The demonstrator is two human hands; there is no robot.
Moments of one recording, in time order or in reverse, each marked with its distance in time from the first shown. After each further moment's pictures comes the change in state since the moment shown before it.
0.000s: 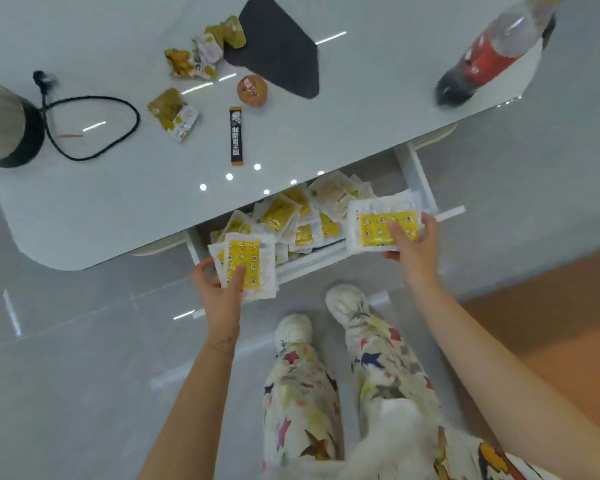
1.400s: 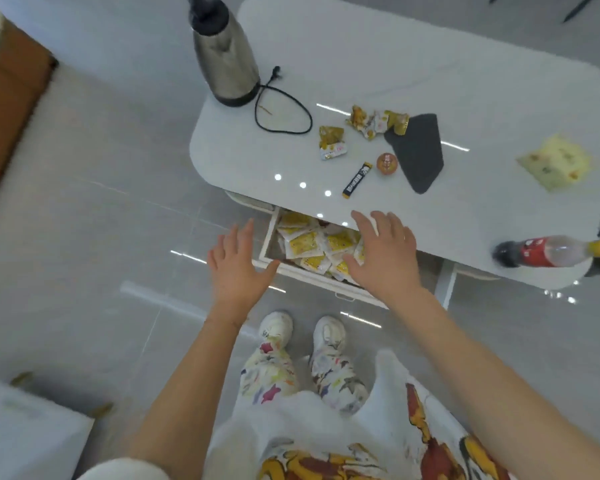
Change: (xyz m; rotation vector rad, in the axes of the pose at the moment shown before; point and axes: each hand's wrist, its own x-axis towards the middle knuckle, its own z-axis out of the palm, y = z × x) left_hand -0.139 0.103 -0.093 0.856 0.350 0.281; right_hand -0.145 -0.168 0.096 -1.553 -0.720 -1.078
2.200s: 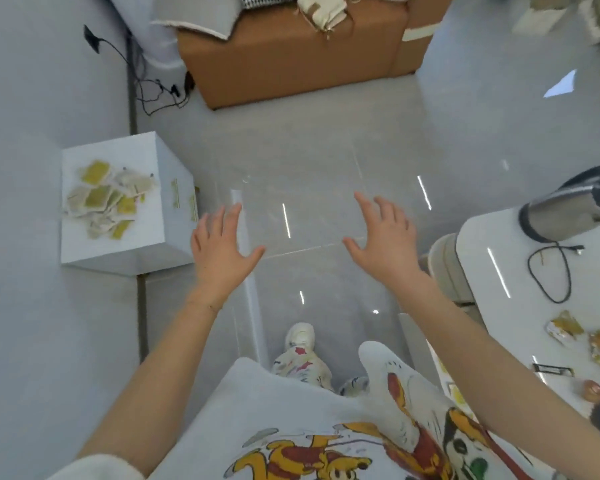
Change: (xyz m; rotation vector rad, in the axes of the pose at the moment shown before) left_hand -0.309 -0.360 -0.217 -0.207 0.466 -0.891; right_hand -0.120 -0.502 0.057 -0.281 -0.067 -0.935
